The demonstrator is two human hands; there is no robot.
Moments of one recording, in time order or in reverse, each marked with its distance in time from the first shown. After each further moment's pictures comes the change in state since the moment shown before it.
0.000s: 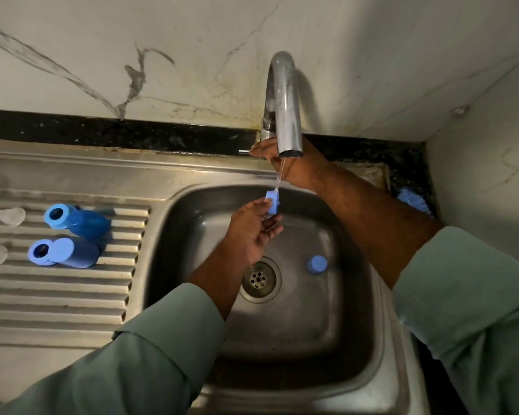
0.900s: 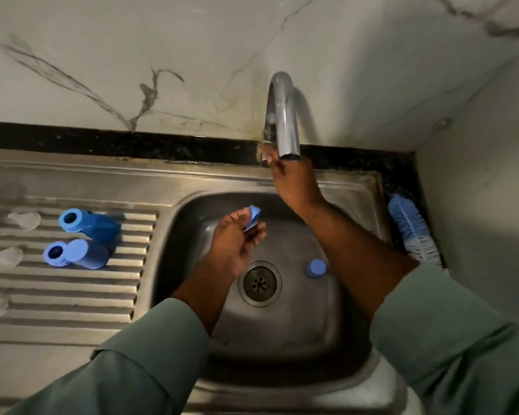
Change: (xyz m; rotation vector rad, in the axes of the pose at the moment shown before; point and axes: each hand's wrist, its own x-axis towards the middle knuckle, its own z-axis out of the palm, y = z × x) left_hand -0.028 0.007 -0.026 -0.090 0.095 0.063; right_hand -0.048 -0.052 0.003 0.343 0.397 0.139
